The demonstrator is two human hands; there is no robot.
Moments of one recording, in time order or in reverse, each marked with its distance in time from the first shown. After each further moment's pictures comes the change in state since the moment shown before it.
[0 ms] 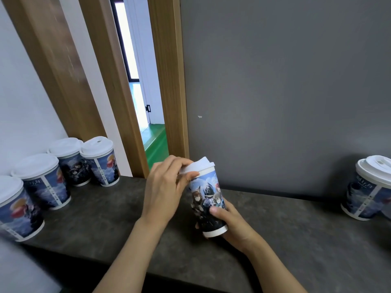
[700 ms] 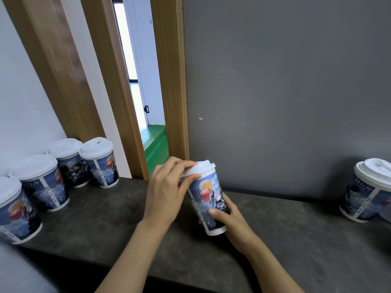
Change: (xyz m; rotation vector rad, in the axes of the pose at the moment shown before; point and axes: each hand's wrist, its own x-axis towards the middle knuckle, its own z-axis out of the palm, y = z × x) left_hand -0.001 0.004 -0.003 -0.029 -0.055 -0.059; right_hand 0.001 -0.002 -0.001 -0.152 0.201 -0.076
